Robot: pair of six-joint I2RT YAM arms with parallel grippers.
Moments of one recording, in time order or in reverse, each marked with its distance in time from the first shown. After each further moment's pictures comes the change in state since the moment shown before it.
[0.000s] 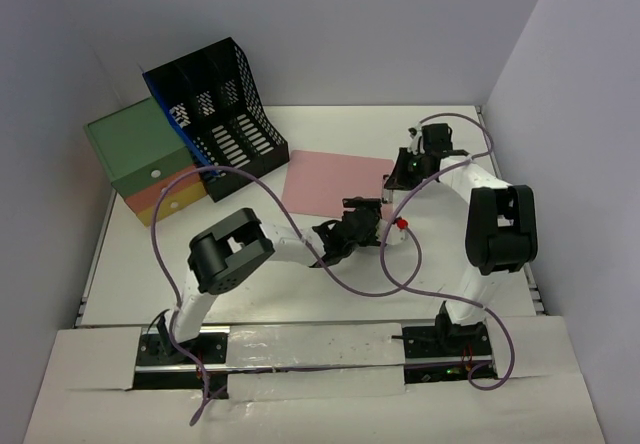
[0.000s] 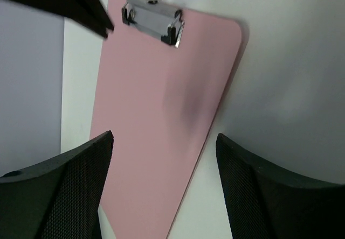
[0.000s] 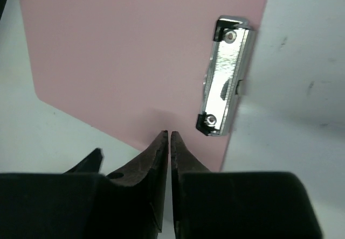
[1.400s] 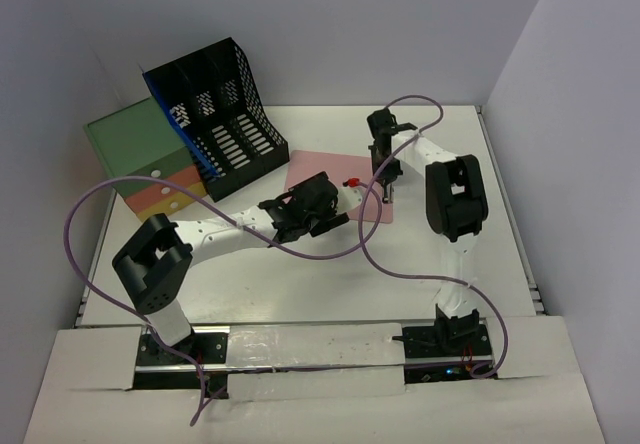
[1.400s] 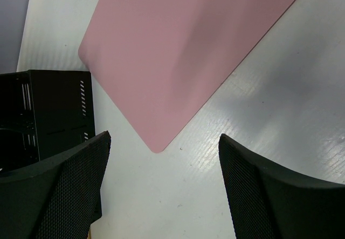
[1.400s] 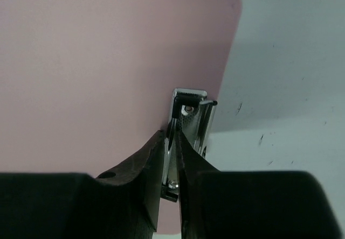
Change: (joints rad) left arm 0.151 -0.439 -0.114 -0.553 0.030 -0.367; right arm 0.212 0.389 0.487 -0.355 0.607 -0.089
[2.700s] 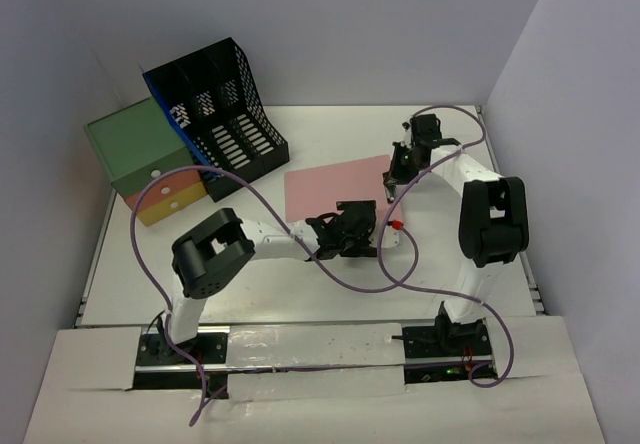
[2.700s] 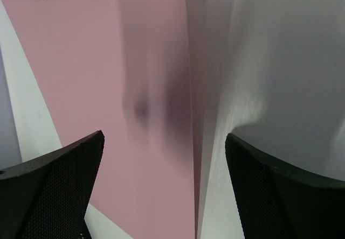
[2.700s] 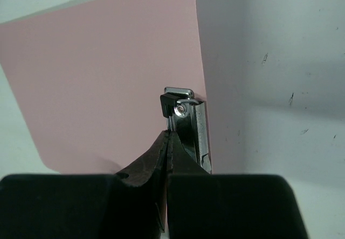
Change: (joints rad) left arm -0.142 0.309 0.132 0.168 0.103 0.256; right arm -0.158 -0.315 -0.351 0.242 -0.455 0.095
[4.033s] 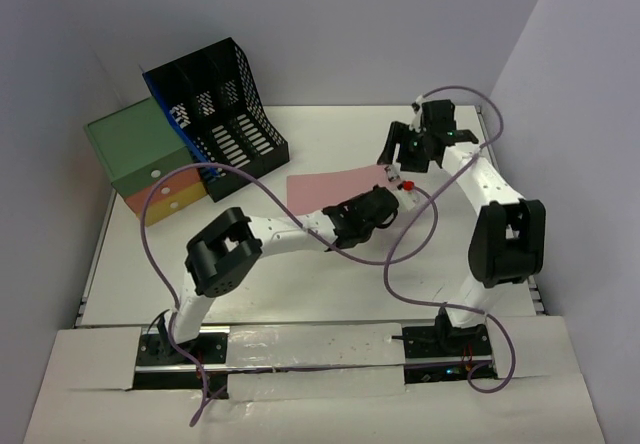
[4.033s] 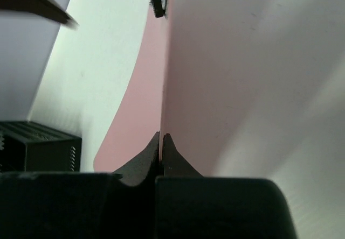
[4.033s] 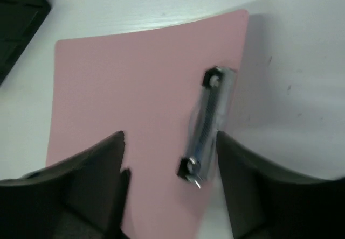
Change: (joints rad) left arm -0.033 0.104 0.264 -0.036 -0.333 -0.293; right arm -0.013 -0.136 0.030 -0.052 -0.016 0.002
